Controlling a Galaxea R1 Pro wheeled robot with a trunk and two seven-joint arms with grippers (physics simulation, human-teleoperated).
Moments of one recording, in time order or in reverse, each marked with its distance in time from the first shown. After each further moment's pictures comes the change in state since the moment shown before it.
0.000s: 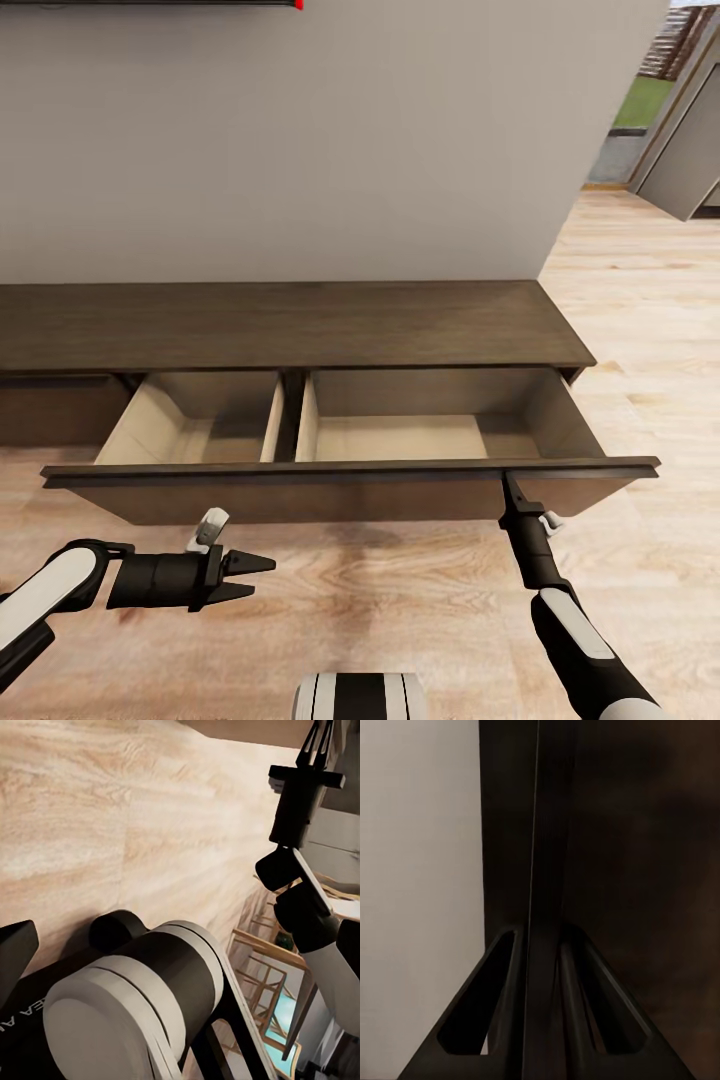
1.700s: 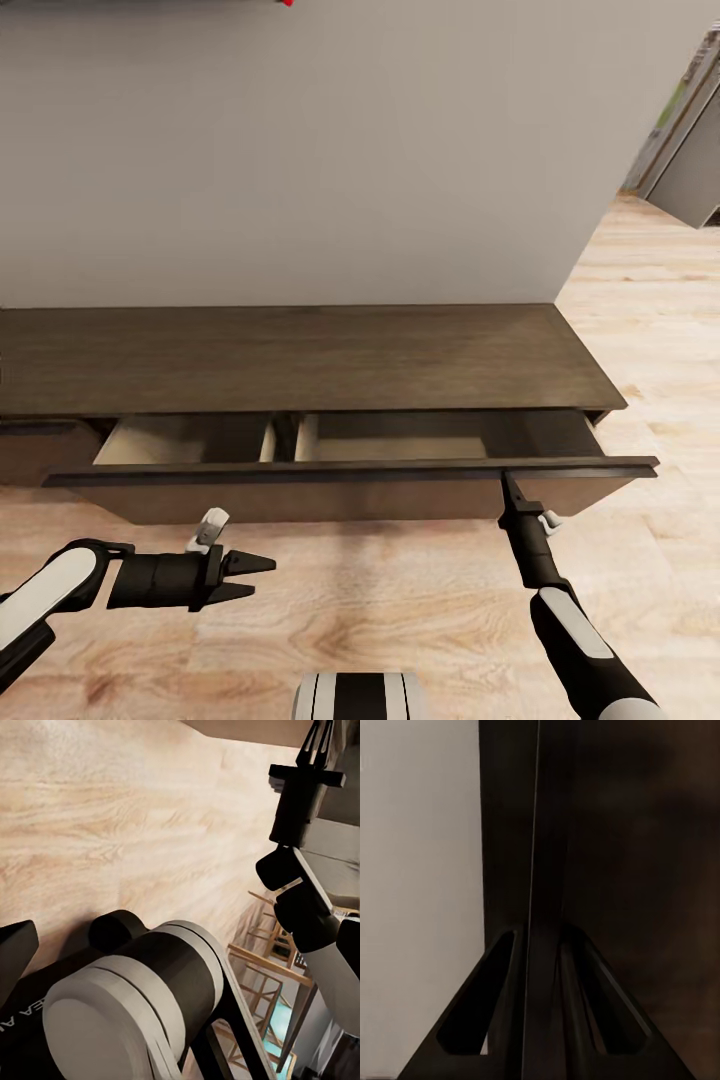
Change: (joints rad) left arm 0.000 -0.001 -0.001 0.000 0.000 0.000 0.000; right arm 0.000 0.002 0.001 -0.006 0.003 -0.001 -0.008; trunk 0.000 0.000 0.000
